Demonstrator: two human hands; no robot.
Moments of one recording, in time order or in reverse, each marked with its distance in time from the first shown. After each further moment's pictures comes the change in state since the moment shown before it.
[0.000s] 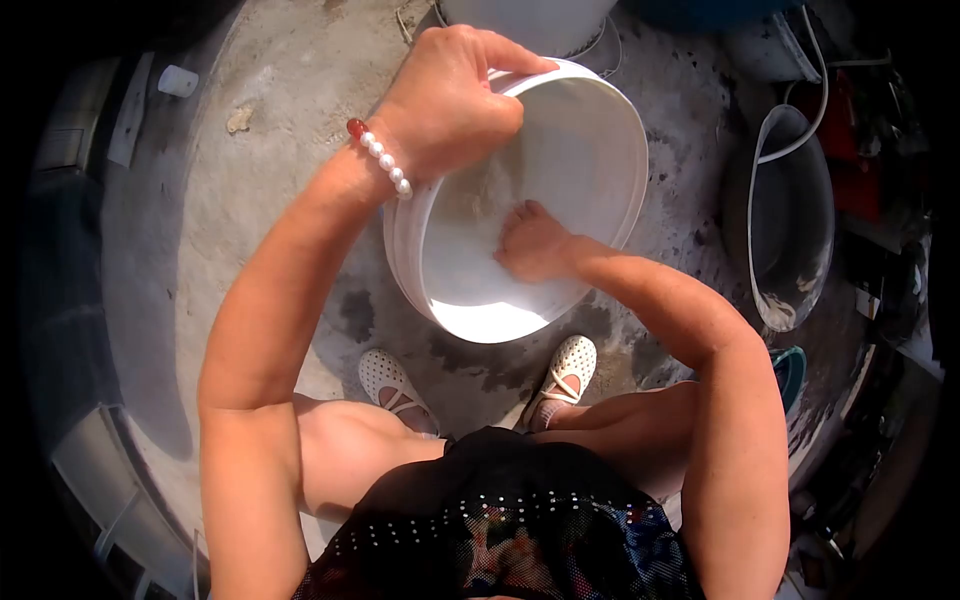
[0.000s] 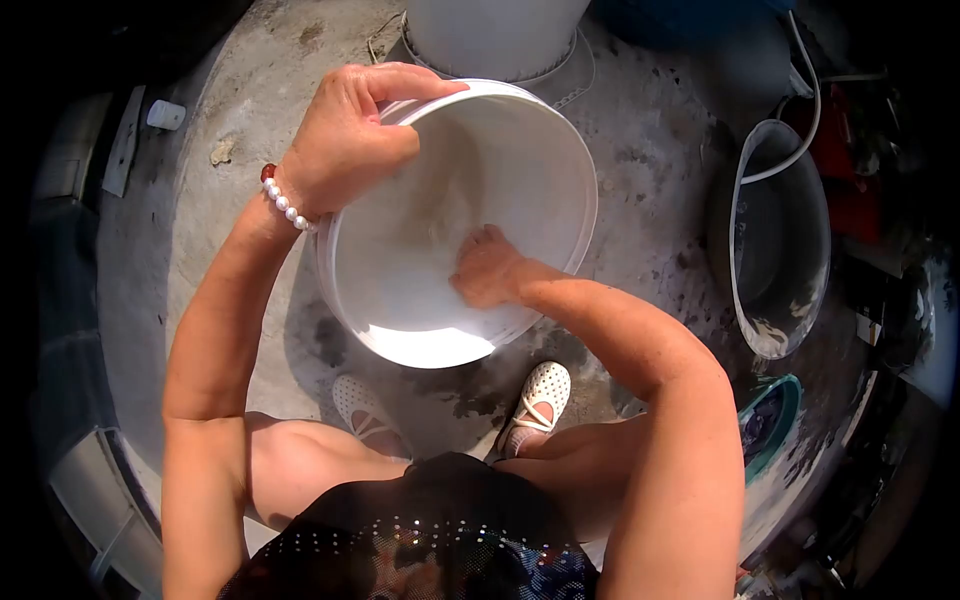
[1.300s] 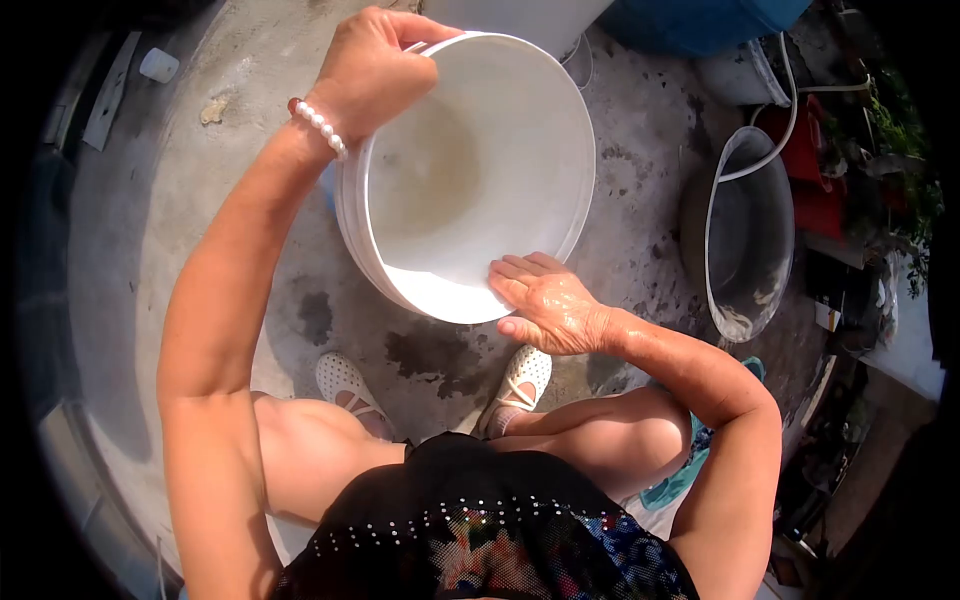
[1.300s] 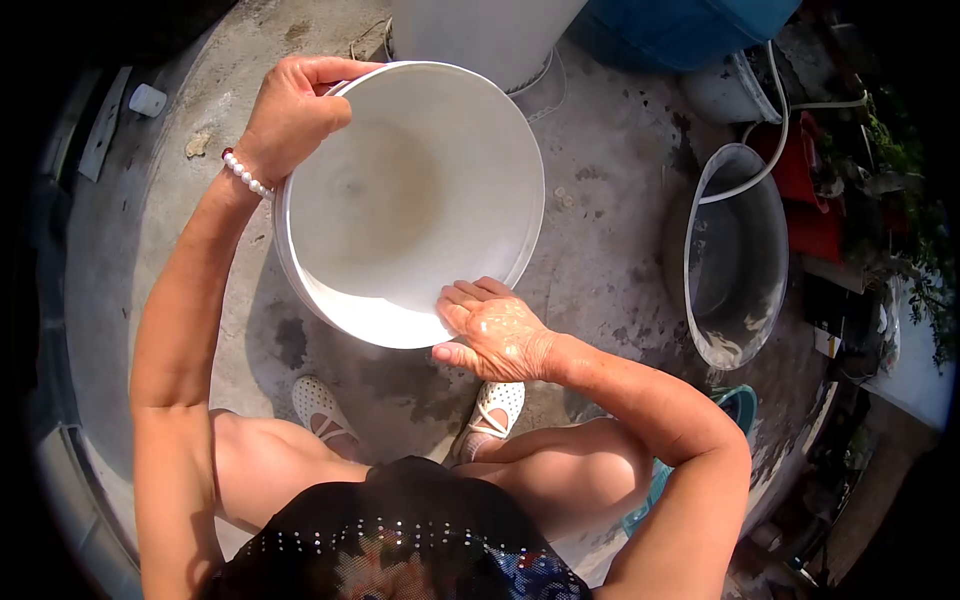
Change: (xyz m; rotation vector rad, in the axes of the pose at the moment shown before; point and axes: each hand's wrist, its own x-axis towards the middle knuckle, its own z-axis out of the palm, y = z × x) left_hand 0.001 -0.006 -0.021 -0.154 0.169 -0.150; right_hand -0.110 -0.022 0.001 0.357 0.458 -0.191
